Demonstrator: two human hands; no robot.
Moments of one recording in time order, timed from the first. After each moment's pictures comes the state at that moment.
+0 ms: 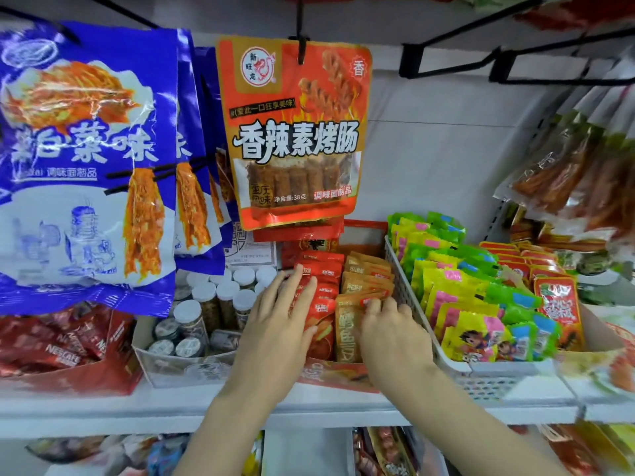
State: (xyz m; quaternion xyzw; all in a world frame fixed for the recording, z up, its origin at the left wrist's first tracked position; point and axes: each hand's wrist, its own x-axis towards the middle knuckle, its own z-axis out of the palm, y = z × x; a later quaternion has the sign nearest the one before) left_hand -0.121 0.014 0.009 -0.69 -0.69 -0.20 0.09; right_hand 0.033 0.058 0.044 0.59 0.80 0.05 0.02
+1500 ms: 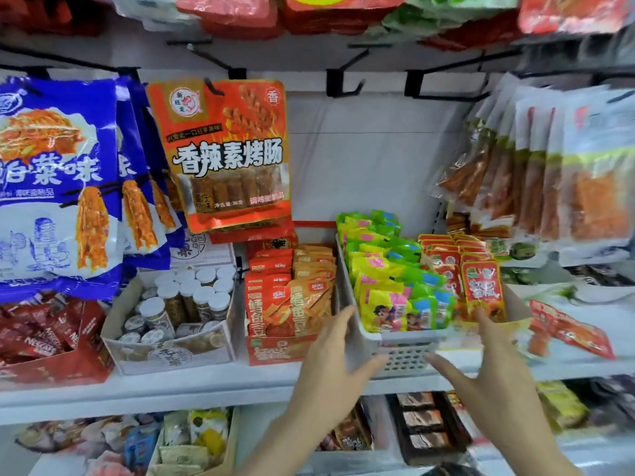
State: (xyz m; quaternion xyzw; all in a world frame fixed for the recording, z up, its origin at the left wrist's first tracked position) left_hand 0.035 -0.013 0.021 -0.62 -0.61 -0.40 -0.28; right_hand 0.243 0.018 0.032 0.65 0.70 -0.12 -0.29
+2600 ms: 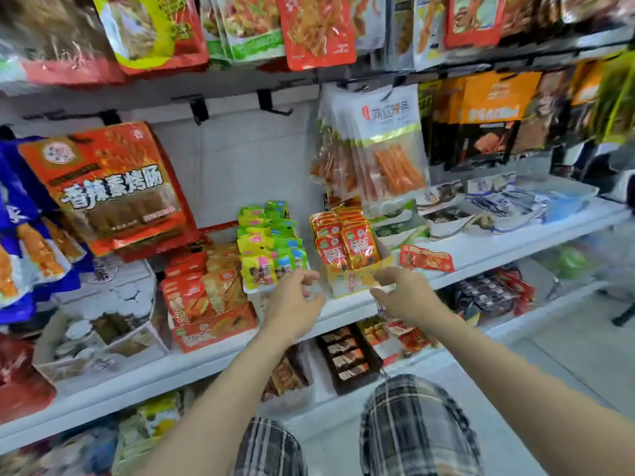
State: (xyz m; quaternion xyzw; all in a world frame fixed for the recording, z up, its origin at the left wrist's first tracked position) left_hand 0.141 -0.020 0.087 -0.64 -0.63 -0.33 -0.28; right_hand 0.348 0.007 0.066 0.64 0.69 -0.23 -0.26
